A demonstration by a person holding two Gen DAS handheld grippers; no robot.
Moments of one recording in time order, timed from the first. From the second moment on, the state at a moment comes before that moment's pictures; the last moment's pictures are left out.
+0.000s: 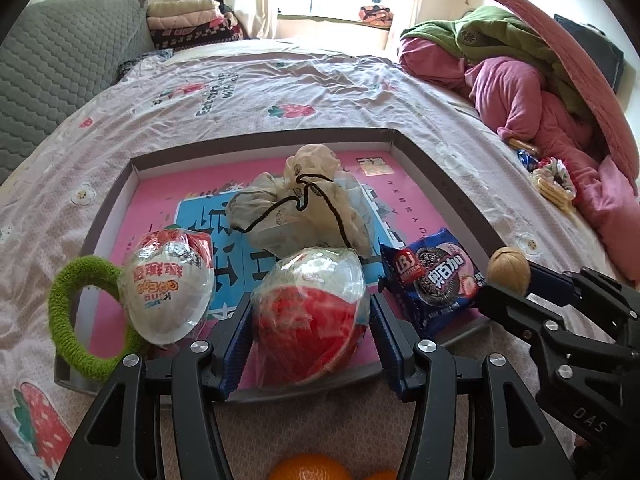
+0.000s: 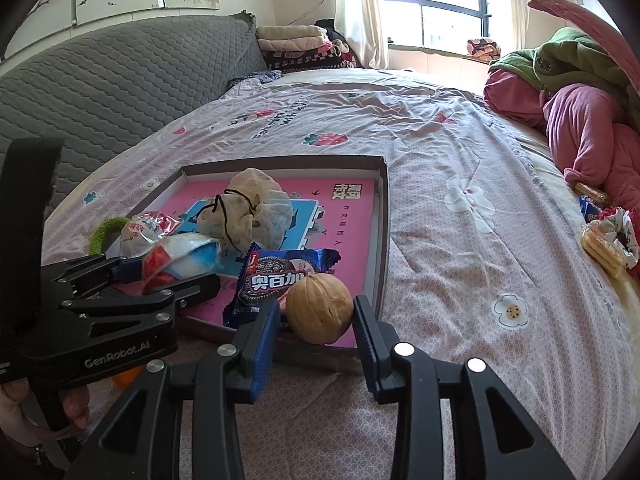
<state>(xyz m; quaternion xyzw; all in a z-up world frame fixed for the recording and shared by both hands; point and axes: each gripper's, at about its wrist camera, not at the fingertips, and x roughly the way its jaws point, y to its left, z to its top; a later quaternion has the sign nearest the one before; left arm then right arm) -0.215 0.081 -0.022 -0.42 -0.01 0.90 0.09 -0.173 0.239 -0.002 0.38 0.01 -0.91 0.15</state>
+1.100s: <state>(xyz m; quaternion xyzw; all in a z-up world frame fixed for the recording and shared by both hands) -0.172 0.058 0.001 -0.40 -0.04 0.91 0.09 -0.173 0.249 0.006 0.36 0.01 -0.92 0.13</state>
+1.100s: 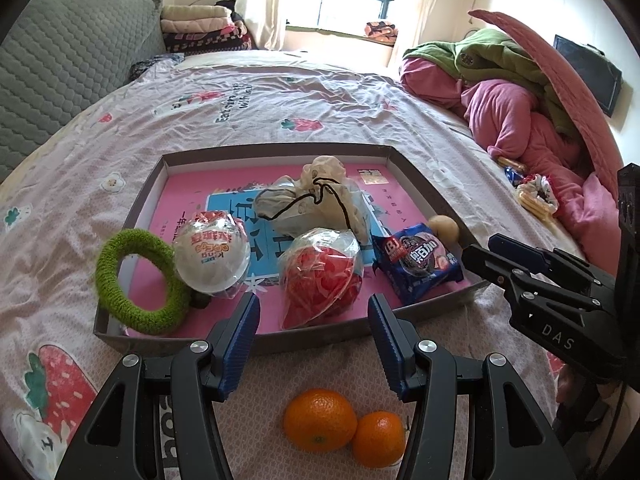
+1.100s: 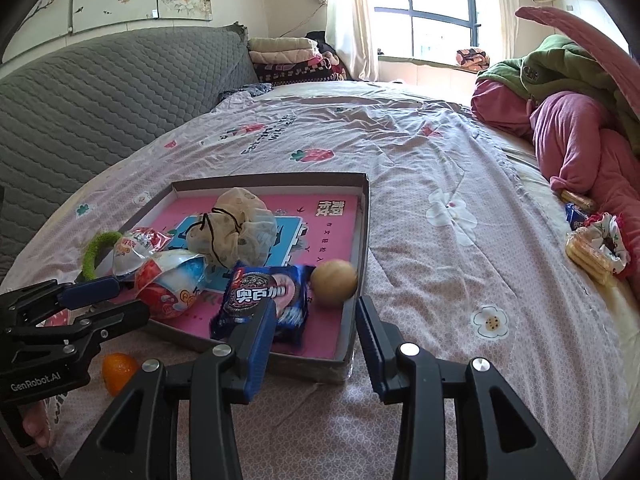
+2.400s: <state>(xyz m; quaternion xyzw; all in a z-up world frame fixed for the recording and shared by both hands) -0.133 0.046 0.038 -0.37 -0.03 0.93 0.07 -0.128 0.240 0.045 0.29 0.00 -0.94 0.20</state>
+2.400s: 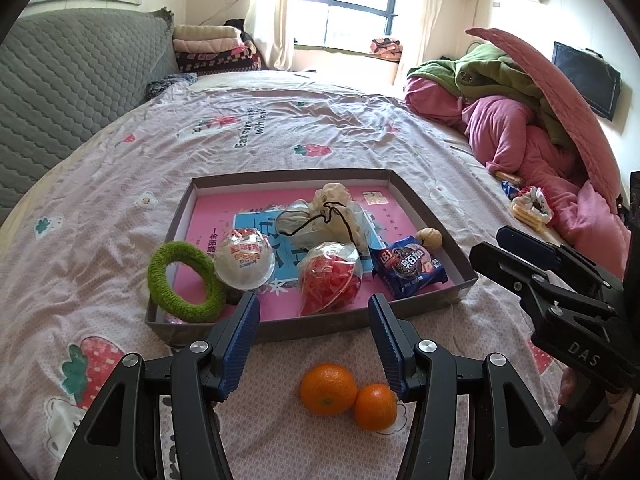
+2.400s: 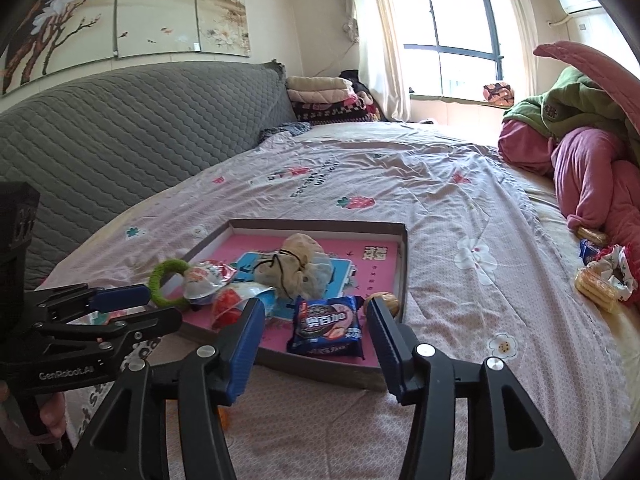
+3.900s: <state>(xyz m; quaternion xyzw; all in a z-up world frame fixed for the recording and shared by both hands) -0.099 0.041 0.009 -0.41 -0.02 0.91 0.07 -0.058 0.178 -0.012 0.36 0.06 -0.89 0.27</state>
